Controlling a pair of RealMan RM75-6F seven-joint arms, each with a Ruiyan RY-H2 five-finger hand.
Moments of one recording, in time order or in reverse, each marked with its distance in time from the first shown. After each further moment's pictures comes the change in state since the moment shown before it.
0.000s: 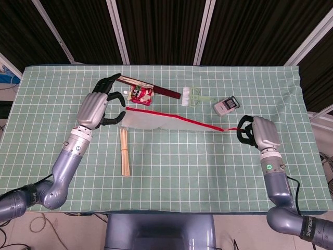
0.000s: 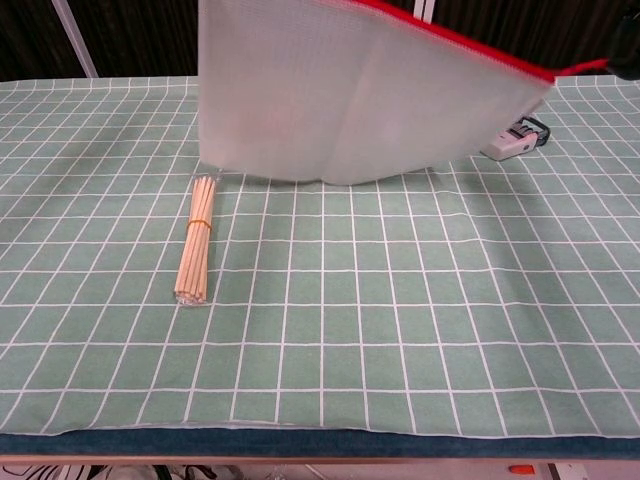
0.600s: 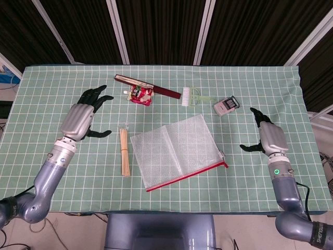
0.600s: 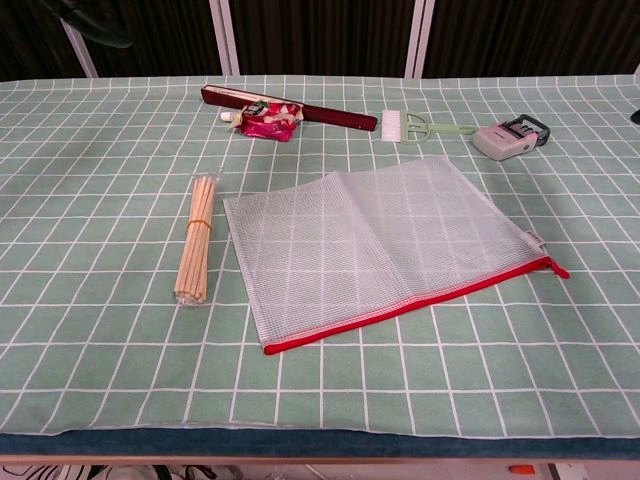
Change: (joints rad) left arm 0.115 0.123 0.107 -0.099 0.093 0.047 0.040; right arm -0.044 0.079 -0.039 -0.042 -0.015 -0.017 -0.012
